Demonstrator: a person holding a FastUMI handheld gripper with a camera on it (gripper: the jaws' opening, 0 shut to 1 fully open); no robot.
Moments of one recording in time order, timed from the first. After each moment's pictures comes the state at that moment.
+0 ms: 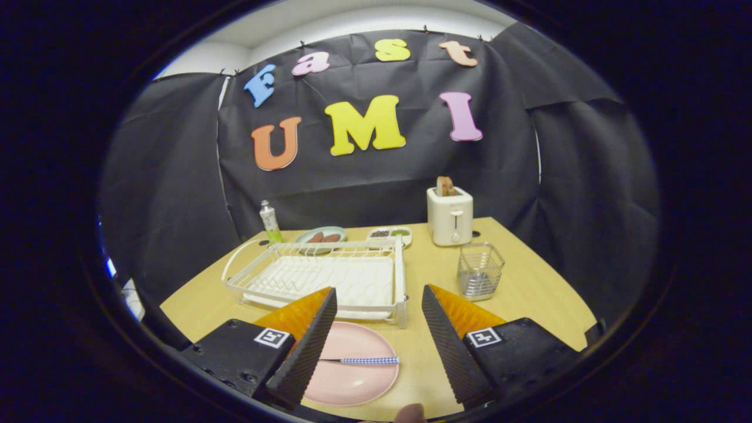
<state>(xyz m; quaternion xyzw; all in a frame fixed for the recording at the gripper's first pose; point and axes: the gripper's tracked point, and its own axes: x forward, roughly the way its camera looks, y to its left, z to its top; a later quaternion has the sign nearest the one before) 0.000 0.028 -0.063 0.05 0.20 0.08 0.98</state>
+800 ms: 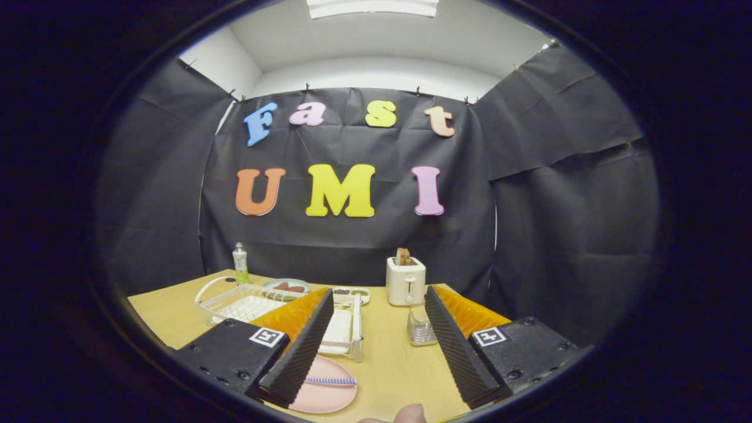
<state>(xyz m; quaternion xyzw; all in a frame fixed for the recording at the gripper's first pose) -0.035 -0.006 -0.013 0.01 0.04 0.00 1.00</state>
